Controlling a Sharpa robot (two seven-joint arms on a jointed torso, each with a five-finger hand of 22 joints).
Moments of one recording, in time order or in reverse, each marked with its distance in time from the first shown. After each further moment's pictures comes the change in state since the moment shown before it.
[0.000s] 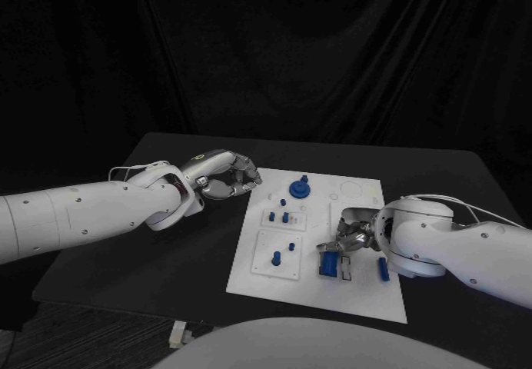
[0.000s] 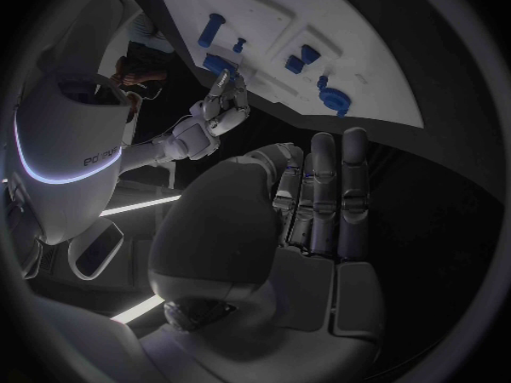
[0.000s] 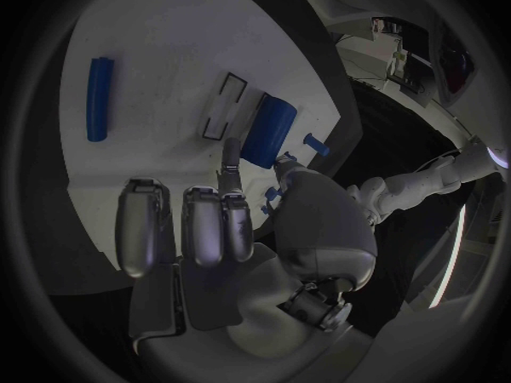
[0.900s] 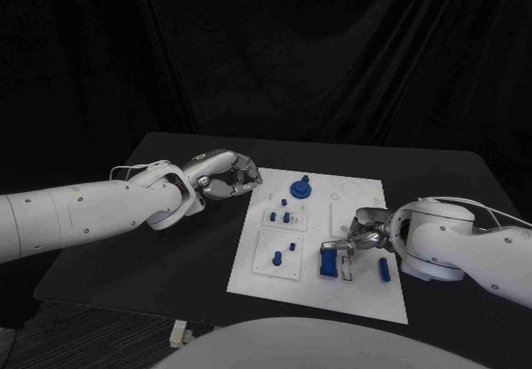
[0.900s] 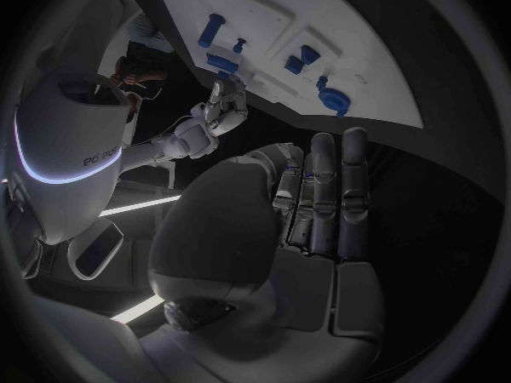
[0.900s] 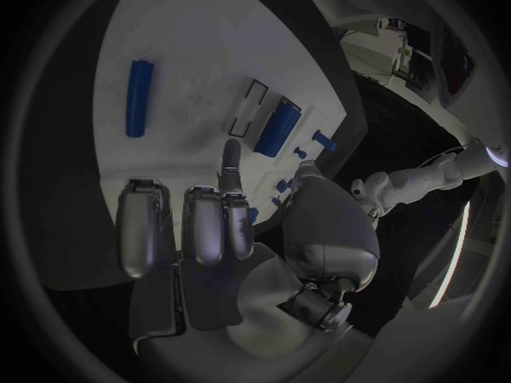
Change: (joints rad) left arm 0.000 -0.001 0.000 0.000 0.000 0.001 -0.001; left_hand 0.000 0.000 0.000 0.000 0.000 0.000 0.000 0.000 0.000 0.000 0.000 0.000 -0.001 -0.004 0.004 0.000 0.000 0.000 -0.003 0.004 0.000 0.000; right arm 0.010 -0.077 -0.001 0.033 -0.015 -0.022 0.002; right_hand -0.129 -0.026 -0.341 0.008 -0.101 -0.012 0.005 -0.032 0.041 -0.004 0.004 0.000 0.000 0.000 0.000 0.000 0.000 0.000 0.000 0.000 0.000 0.000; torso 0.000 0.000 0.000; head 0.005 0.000
